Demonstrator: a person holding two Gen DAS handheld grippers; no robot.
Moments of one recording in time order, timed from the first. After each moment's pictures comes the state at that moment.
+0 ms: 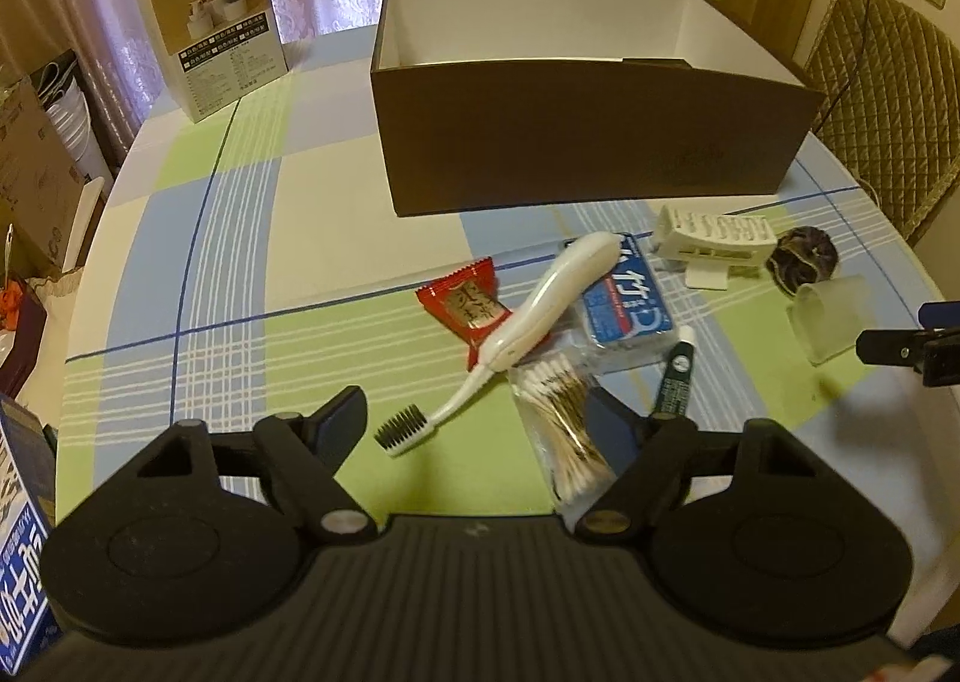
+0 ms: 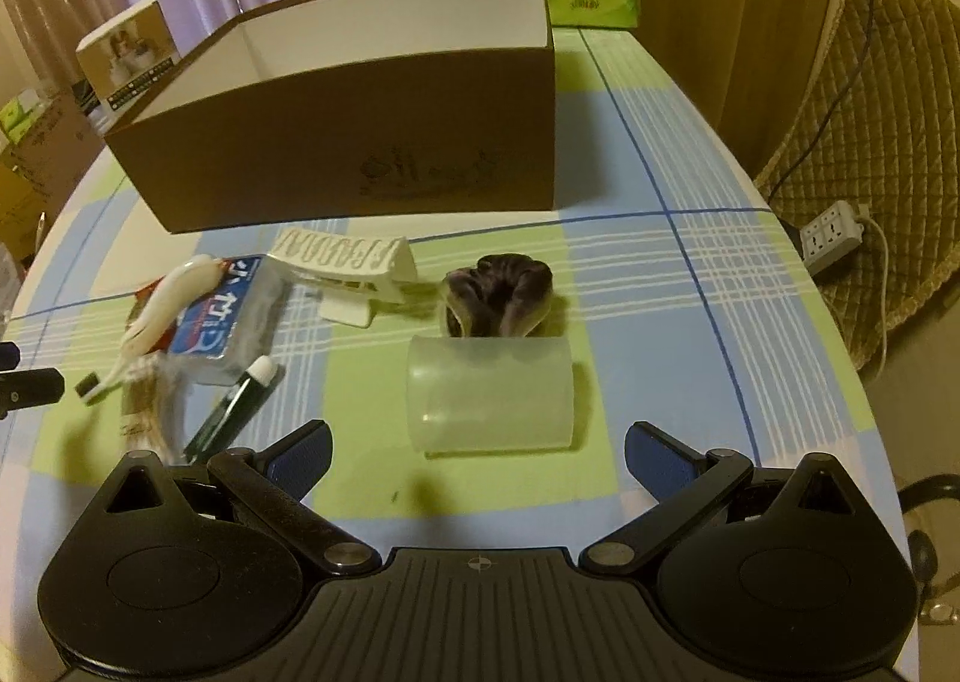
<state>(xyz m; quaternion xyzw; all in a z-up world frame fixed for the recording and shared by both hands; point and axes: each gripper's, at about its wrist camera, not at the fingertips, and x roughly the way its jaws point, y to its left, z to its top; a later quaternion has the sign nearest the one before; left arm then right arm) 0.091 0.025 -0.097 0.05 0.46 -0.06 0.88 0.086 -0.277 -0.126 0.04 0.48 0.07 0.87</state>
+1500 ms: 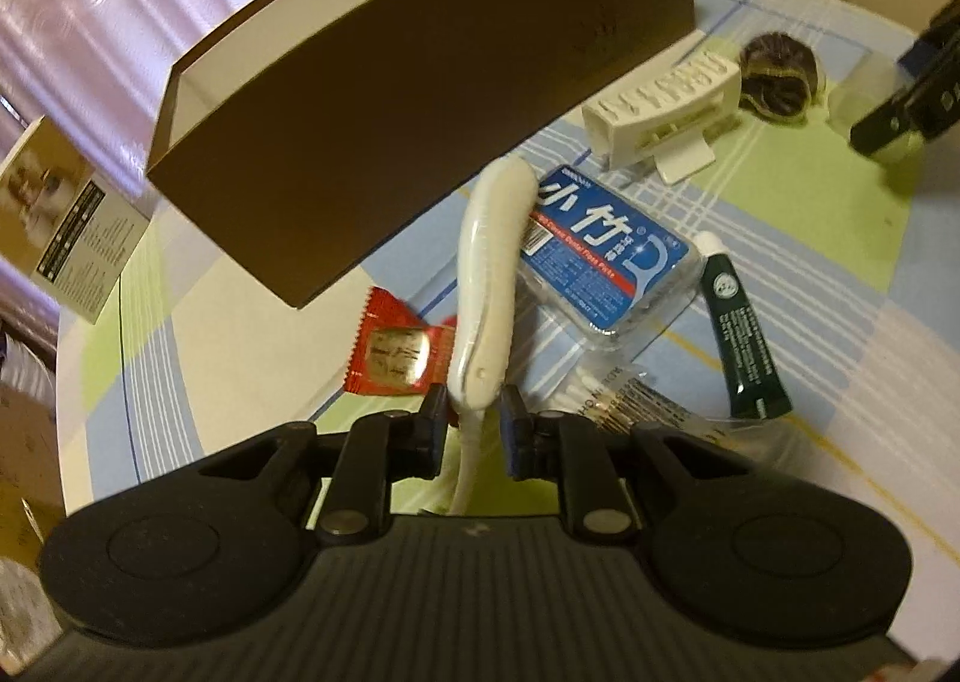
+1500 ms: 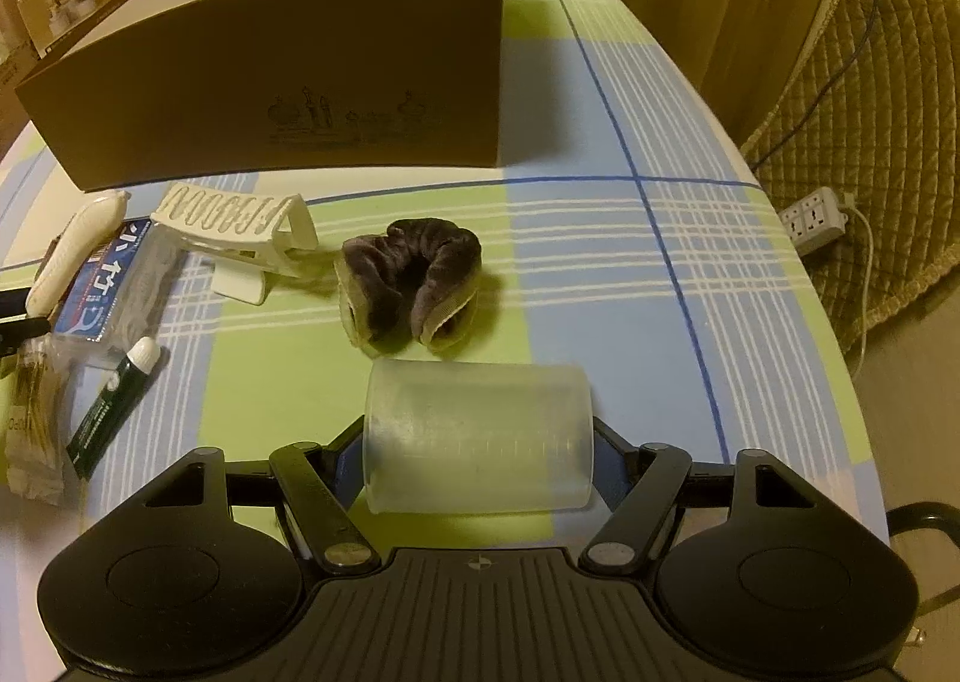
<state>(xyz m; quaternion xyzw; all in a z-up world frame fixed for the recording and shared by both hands) 0.134 -0.023 -0.164 0.29 0.42 -0.18 0.84 0.116 -0.295 -0.166 0.00 0.51 0.04 0.86</state>
